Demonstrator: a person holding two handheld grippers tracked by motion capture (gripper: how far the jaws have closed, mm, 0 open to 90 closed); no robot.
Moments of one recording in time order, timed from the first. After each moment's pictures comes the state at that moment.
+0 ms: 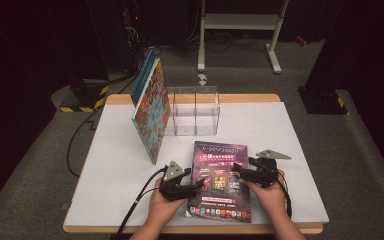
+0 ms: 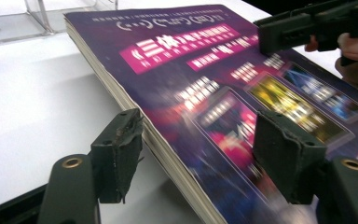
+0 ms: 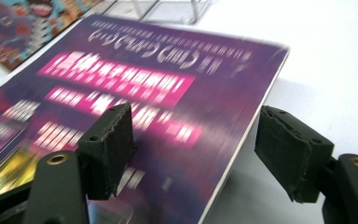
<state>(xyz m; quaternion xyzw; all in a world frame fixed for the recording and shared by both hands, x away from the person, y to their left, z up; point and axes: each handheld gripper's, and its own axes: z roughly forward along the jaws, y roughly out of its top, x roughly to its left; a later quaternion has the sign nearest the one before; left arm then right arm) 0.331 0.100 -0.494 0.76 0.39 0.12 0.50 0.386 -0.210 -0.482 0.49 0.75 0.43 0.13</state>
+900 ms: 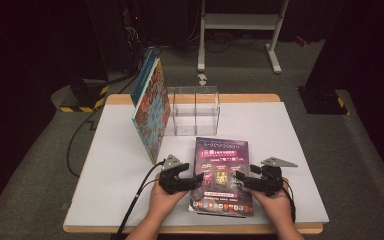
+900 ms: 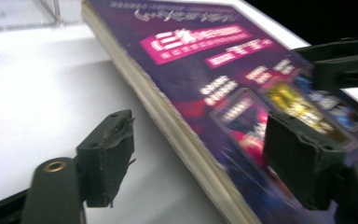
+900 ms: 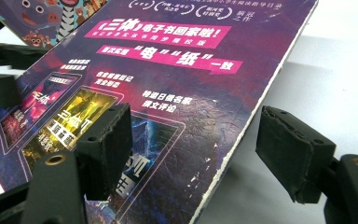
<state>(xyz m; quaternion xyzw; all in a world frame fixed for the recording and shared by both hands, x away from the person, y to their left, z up) 0.368 0.102 -0.500 0.74 0.43 0.07 0.51 0.366 -0.222 -0.486 0.48 0.75 0.45 0.11</state>
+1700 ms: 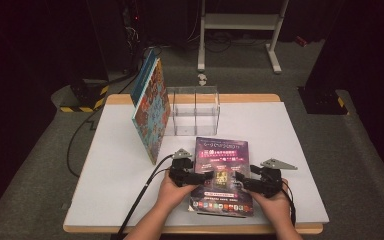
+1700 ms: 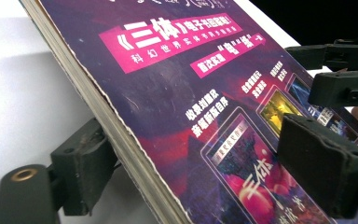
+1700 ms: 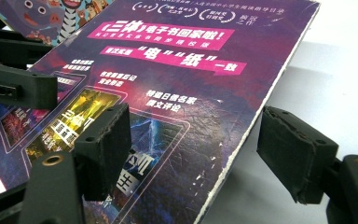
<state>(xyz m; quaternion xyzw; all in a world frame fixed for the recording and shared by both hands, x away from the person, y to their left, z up) 0.391 0.080 -0.501 0.76 0.43 0.01 0.50 0.363 -0.221 -0.488 0.47 0.75 0.46 0.12</state>
